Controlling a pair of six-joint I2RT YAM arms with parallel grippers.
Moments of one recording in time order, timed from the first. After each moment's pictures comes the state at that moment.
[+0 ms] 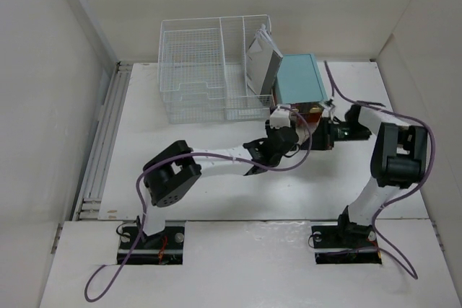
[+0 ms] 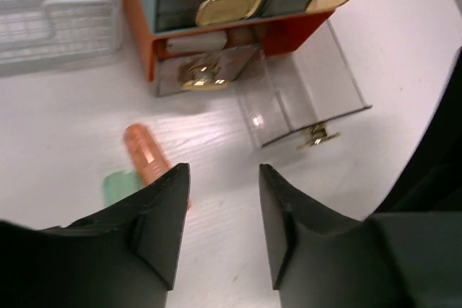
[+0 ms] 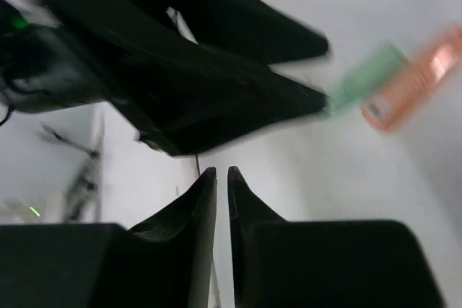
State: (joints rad) left arm -1.12 1.96 1.33 0.16 -0.62 -0.65; right arm -0.22 1.81 1.10 -1.31 -1.37 -1.07
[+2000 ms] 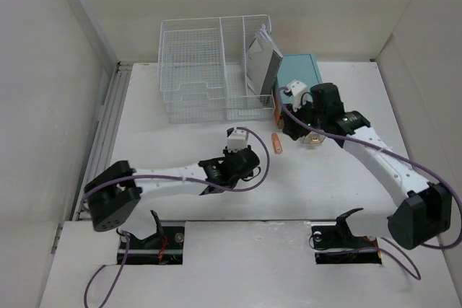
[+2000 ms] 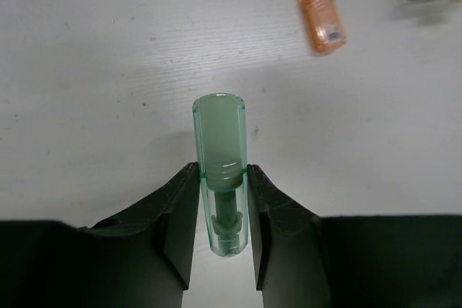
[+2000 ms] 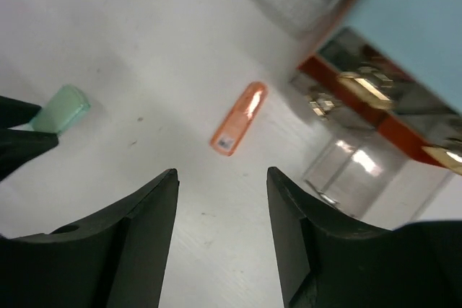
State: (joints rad) left arm -1.12 1.51 0.82 -0.14 -0.57 -0.85; right arm 0.37 1.26 1.10 -0.53 -0.26 -0.21
